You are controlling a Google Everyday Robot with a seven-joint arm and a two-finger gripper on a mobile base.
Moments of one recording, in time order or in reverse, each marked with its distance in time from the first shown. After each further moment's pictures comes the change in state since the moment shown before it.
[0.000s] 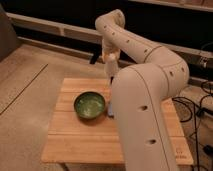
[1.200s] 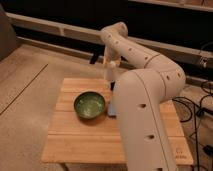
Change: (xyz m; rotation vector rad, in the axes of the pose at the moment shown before) arm 0.012 0.000 0.062 -0.070 0.019 0.080
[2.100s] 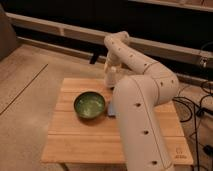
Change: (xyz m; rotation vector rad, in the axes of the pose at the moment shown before) arm 0.012 -0.006 0.054 -0.053 0.063 0.060
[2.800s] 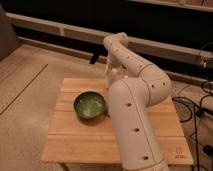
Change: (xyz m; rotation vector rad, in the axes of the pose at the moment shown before) arm 0.004 -0.010 0.012 0.068 0.066 -0.021
